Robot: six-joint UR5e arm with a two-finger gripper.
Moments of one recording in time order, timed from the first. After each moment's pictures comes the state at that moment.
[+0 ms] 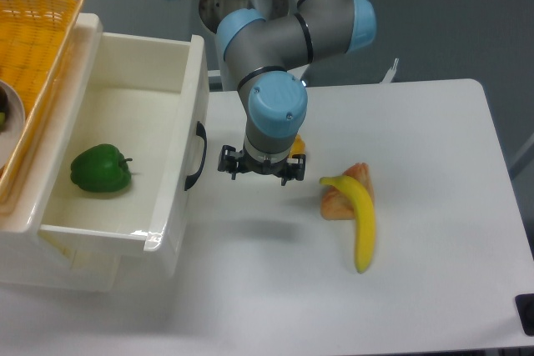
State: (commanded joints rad) arm 2.37 -1.88 -1.66 -1.32 1.49 0.44
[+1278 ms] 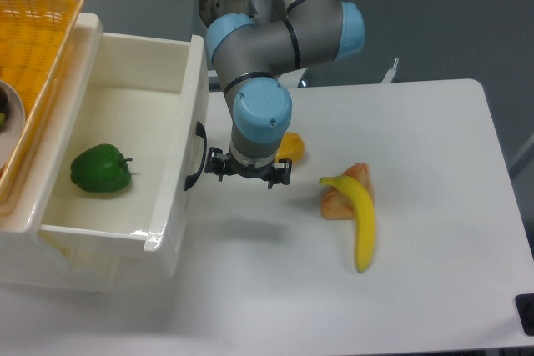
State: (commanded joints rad) arm 2.34 -1.89 -1.65 -1.32 1.46 0.44
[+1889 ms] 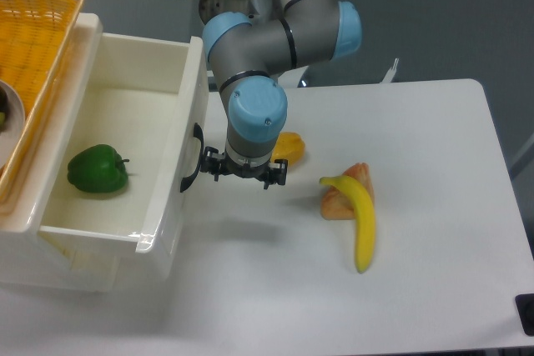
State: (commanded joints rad) arm 2.33 -1.88 -1.65 -1.32 1.46 0.44
